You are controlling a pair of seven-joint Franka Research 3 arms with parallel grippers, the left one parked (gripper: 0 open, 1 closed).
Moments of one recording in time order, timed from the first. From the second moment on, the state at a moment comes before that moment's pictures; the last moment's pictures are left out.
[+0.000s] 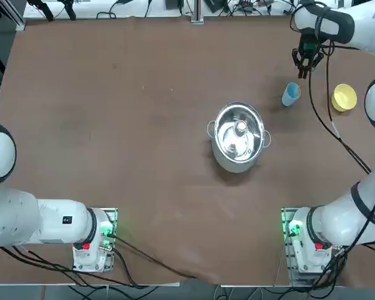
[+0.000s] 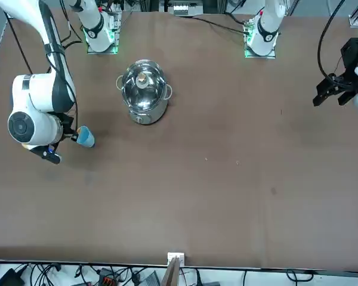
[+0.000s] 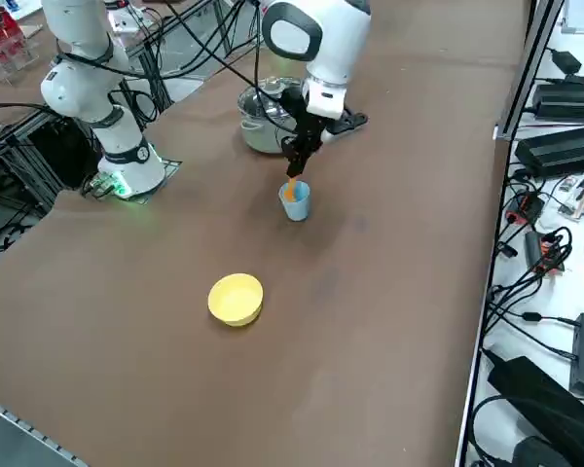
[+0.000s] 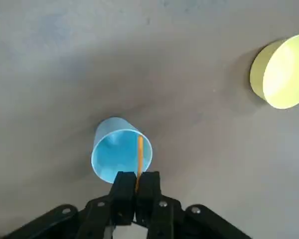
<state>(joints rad) 0.14 0.36 -0.07 -1.77 -0.13 1.81 0.49</state>
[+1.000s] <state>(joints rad) 0.17 0.40 -0.05 -1.73 -0.07 1.76 0.52</state>
